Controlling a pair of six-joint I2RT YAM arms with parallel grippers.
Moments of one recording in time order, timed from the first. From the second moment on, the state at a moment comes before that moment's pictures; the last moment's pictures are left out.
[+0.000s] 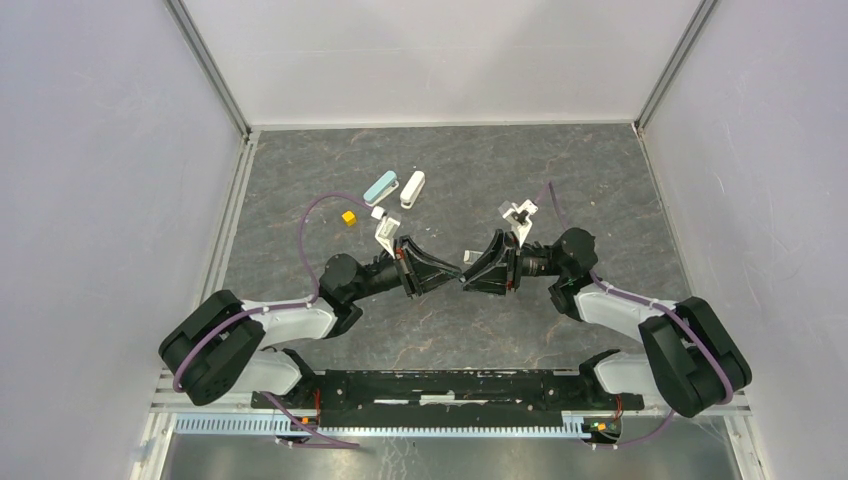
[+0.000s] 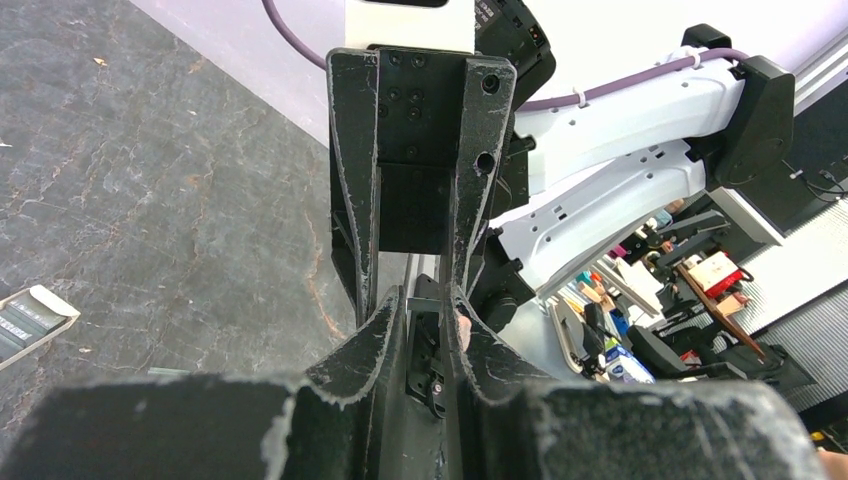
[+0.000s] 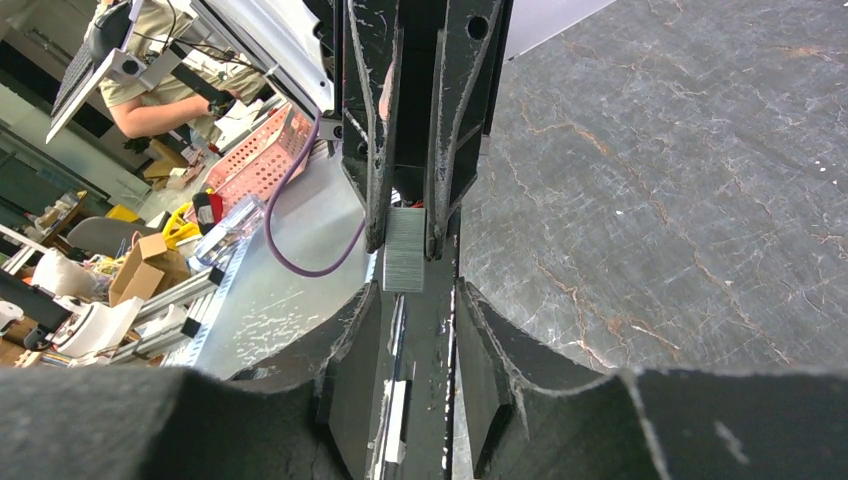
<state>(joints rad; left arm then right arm) -0.77 1.32 0.37 1.23 0.53 -0.82 0.44 1.29 0.39 1.10 -1.17 0.76</state>
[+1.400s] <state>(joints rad) -0.78 1.35 0.37 1.23 0.51 -0.82 0.41 1.27 0.39 1.09 -1.17 0.76</state>
